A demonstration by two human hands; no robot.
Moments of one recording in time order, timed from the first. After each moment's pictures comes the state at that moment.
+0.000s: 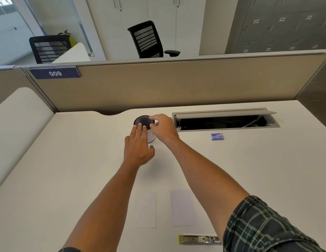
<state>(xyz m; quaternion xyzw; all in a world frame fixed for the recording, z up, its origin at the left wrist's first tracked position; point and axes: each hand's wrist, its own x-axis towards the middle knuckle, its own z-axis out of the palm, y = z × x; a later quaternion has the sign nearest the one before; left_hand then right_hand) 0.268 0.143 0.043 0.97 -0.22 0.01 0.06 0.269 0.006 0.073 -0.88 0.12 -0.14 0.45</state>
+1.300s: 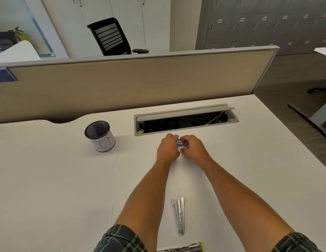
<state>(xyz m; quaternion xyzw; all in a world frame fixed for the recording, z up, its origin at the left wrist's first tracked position) 0.213 -0.107 -0.023 0.91 -0.31 -0.09 0.27 0.144 -0.210 -0.013 -0.90 0.27 -0.03 0.33</state>
